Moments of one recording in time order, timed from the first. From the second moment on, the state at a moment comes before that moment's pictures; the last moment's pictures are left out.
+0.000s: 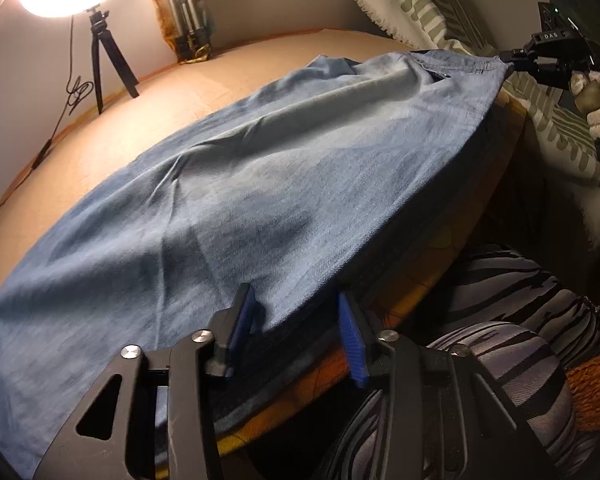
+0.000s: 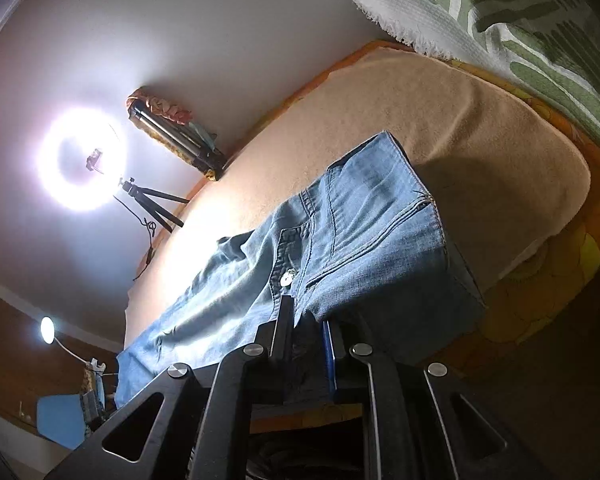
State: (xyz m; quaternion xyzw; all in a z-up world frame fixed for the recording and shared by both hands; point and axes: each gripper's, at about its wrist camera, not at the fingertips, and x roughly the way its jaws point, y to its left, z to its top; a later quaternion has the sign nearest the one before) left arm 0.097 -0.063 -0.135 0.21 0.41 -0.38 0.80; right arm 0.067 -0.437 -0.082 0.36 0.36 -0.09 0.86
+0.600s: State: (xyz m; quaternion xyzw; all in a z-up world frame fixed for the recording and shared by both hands) left arm 0.093 -0.049 -0.127 0.18 0.43 -0.40 0.79; right arm 0.053 -0.435 -0.156 0.32 0.45 -0.13 0.83
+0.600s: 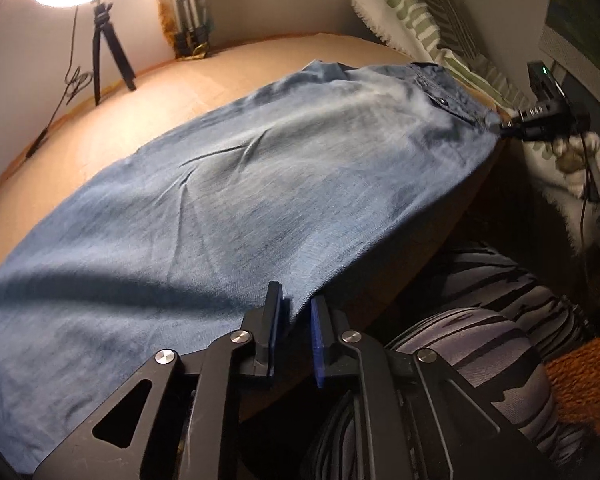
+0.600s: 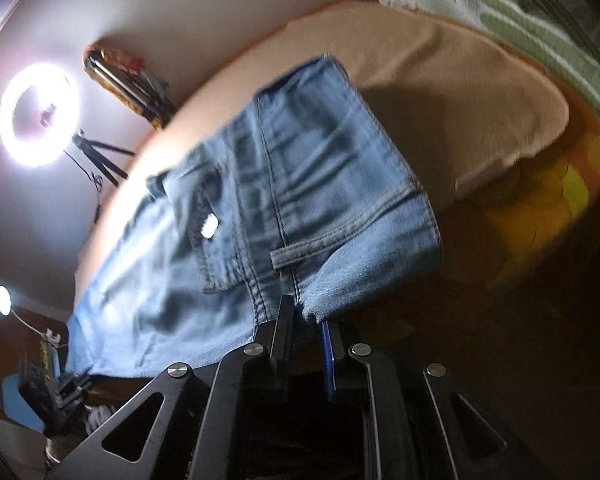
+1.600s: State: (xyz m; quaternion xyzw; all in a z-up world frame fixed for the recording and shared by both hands) left arm 0.148 -0.009 -0.136 0.08 0.42 -0.29 0.86; right arm 0.322 -0.346 -0.113 0.07 0.49 0.11 0.86
